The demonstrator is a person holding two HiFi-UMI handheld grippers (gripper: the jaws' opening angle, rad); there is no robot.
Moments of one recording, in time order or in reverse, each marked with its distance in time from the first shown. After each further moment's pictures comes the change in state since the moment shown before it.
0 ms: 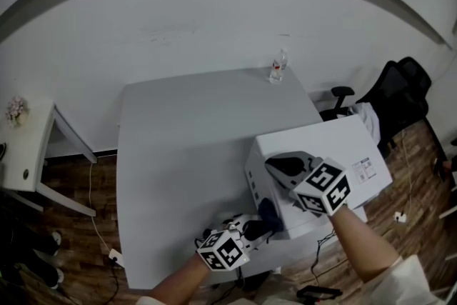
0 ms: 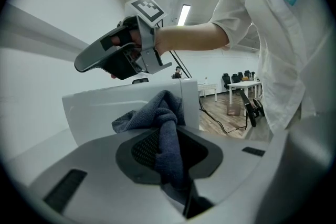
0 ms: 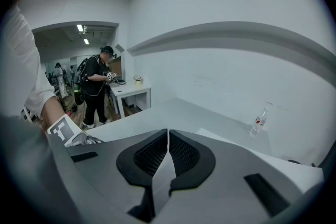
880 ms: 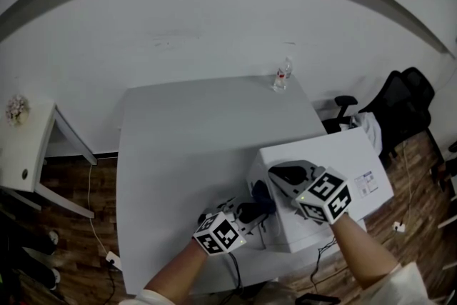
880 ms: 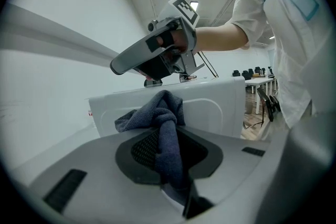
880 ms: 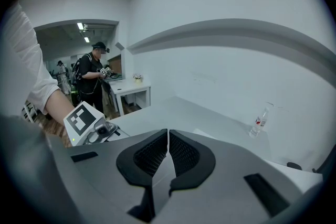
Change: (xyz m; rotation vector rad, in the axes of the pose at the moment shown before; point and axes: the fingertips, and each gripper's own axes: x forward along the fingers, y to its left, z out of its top) left arm -0.001 0.091 -0.001 -0.011 0.021 0.105; right arm 0.008 -0.016 -0.002 -0.011 0.018 0.005
